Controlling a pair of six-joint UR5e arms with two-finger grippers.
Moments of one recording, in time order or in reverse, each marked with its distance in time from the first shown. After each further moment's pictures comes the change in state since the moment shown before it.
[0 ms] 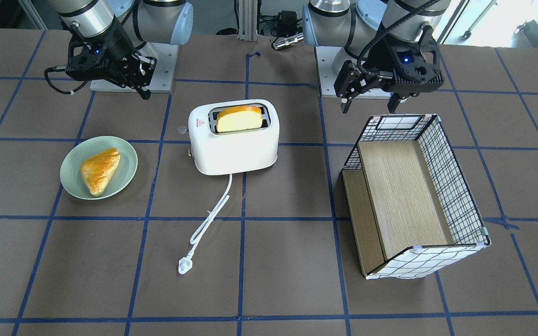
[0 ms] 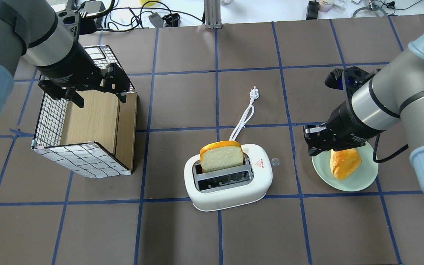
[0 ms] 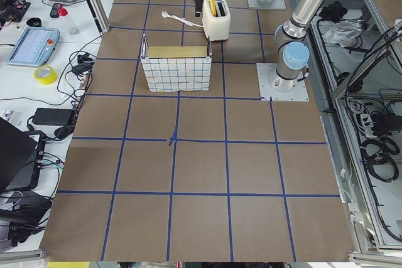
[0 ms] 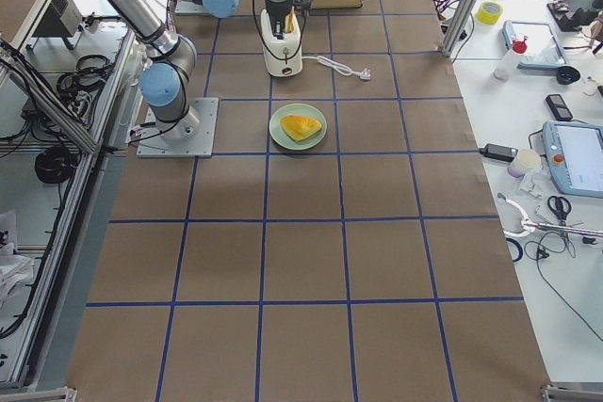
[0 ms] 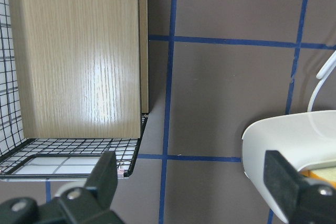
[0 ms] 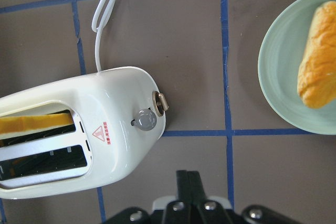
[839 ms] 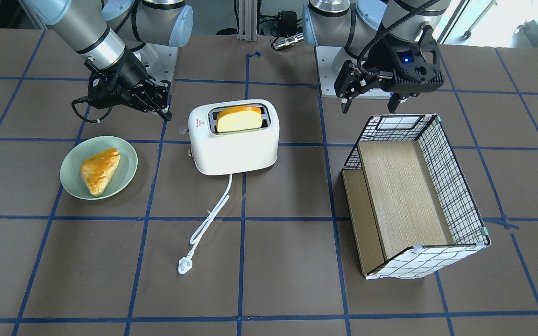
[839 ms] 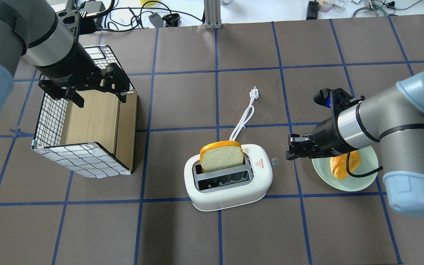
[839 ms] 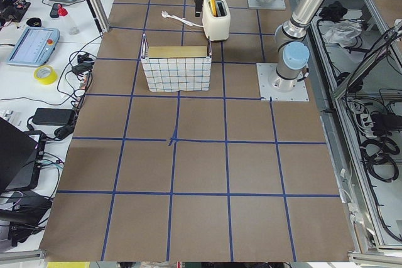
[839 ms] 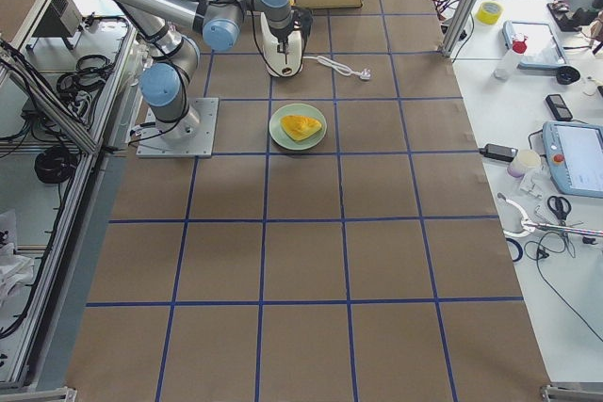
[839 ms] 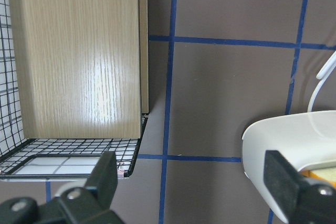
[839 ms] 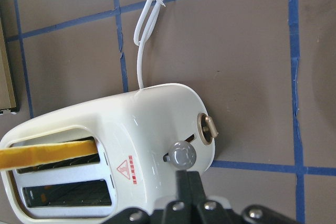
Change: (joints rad) left arm 0.000 0.000 0.000 0.000 0.000 0.000; right arm -0.030 0.030 0.183 -0.253 0.180 -0.006
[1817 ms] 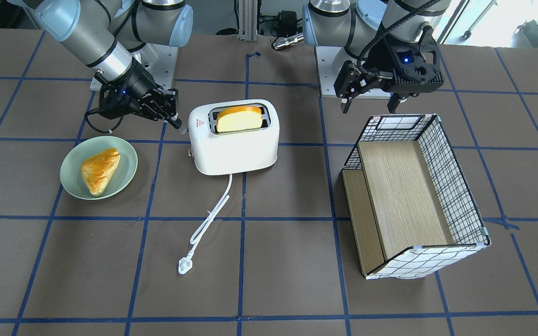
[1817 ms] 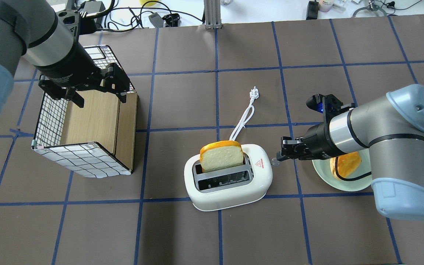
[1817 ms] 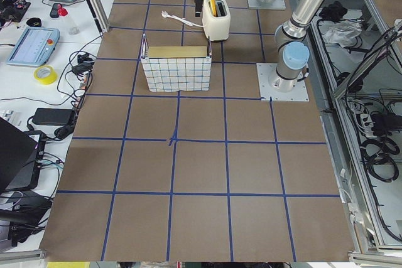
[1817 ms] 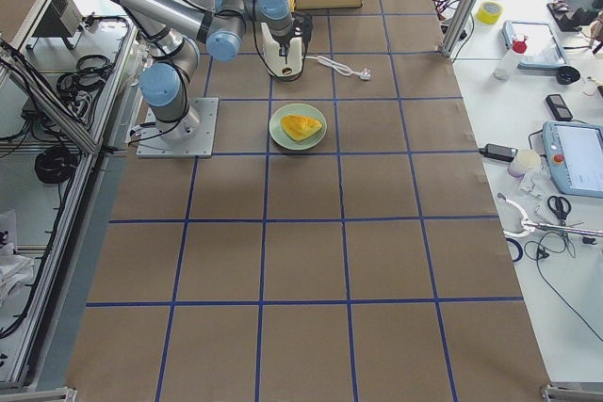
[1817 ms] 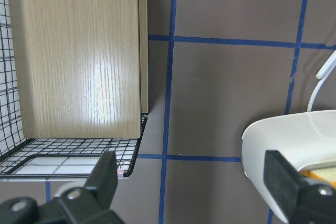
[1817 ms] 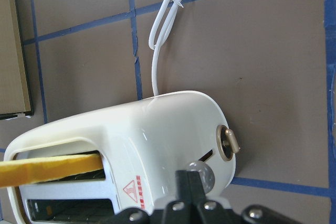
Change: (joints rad) left arm 0.000 0.000 0.000 -0.001 0.000 0.000; right arm 0.003 0.031 0.064 -0.096 0.078 -0.005
